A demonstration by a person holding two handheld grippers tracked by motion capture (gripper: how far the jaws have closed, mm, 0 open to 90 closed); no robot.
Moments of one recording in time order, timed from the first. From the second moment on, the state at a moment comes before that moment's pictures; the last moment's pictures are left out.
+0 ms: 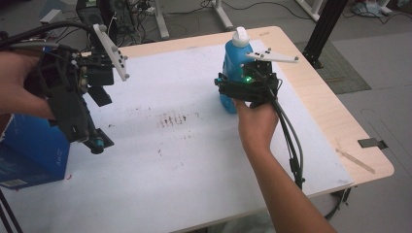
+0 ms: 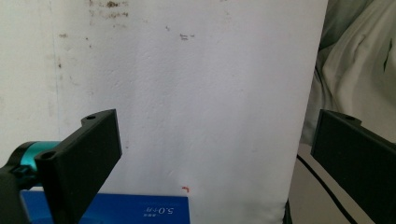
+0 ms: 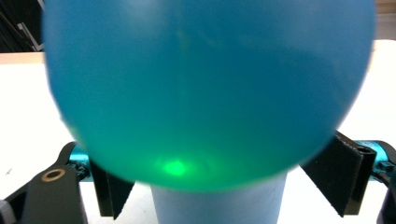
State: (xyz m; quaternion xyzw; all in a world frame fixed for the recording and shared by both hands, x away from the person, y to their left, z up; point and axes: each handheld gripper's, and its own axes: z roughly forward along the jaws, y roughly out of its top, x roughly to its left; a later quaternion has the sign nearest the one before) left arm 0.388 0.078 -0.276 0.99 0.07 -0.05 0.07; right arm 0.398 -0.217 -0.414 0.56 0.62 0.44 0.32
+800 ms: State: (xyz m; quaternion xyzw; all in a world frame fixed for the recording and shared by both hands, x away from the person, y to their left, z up) left arm 0.389 0.080 -0.277 0.99 0.07 -0.06 0.07; right arm 0.401 -0.216 -0.415 0.55 0.62 0.44 0.34
